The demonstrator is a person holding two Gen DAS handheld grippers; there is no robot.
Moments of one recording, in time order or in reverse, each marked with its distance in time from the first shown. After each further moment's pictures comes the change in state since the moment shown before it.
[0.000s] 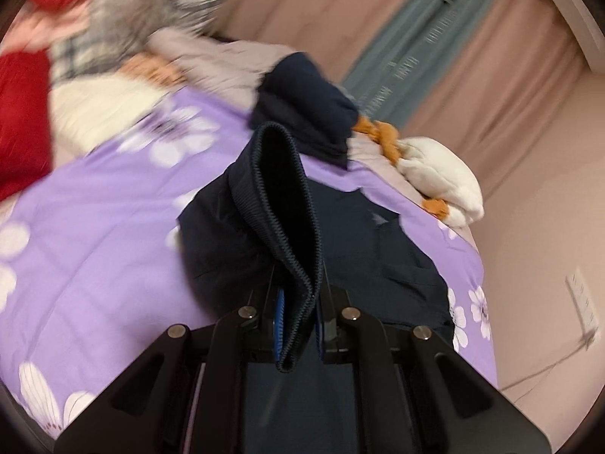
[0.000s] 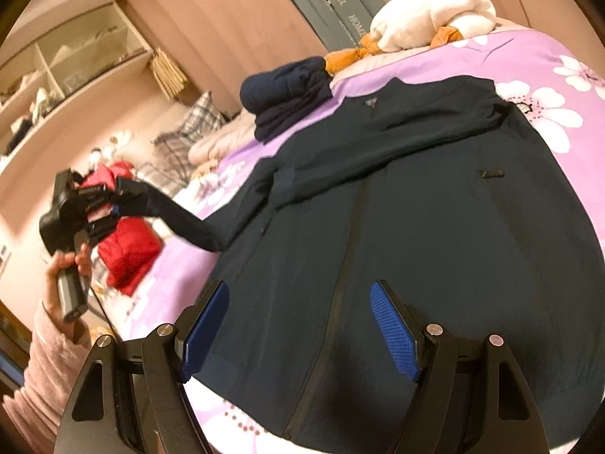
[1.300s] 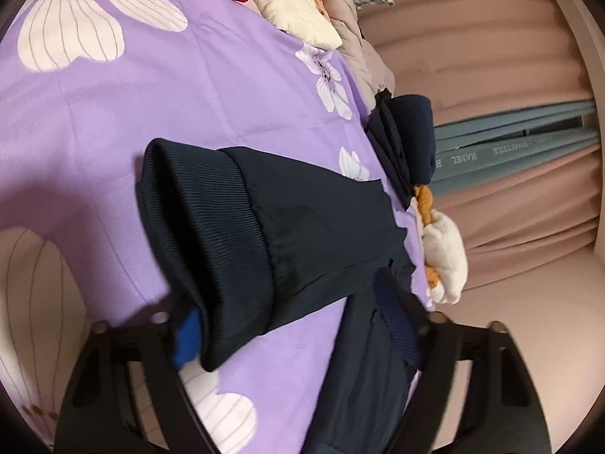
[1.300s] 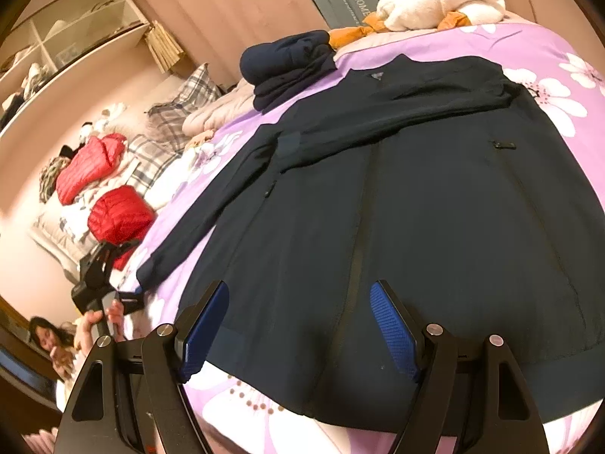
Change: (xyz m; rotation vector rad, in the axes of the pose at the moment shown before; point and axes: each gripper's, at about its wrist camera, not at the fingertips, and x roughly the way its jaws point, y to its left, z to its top) left arm -0.014 0.248 -0.114 -0.625 -0.003 -0.125; right arm 0.019 0.031 -0.025 -0.050 0.104 -0.064
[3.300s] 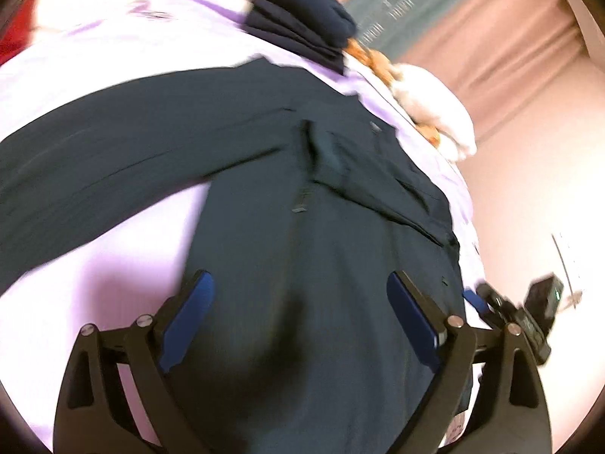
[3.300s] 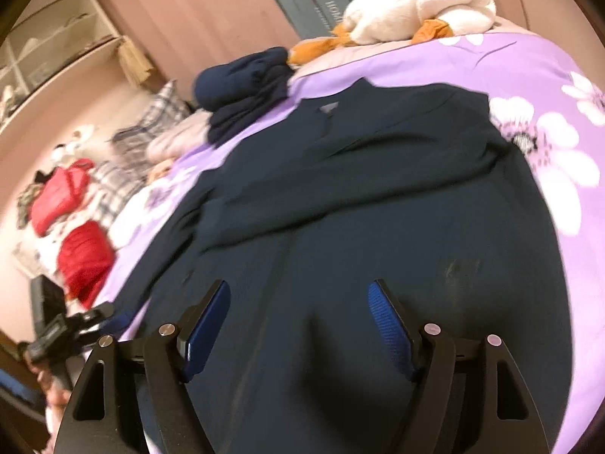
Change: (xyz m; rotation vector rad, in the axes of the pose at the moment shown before) left arm 0.072 -0.132 -0.126 0.517 0.199 0.092; right arm 0.010 -0.093 0.090 0.001 0.005 -0.020
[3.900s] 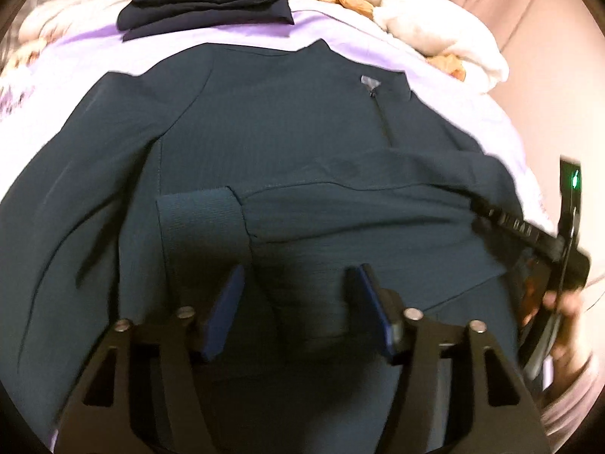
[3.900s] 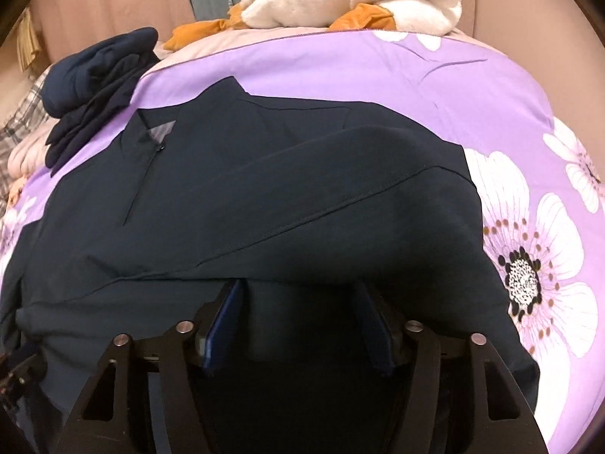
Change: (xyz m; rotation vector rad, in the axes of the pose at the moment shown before) left arm 0.229 -0.100 0.114 0.316 0.174 0.121; right arm 0.147 -0.098 0.138 0.017 0.044 -0.506
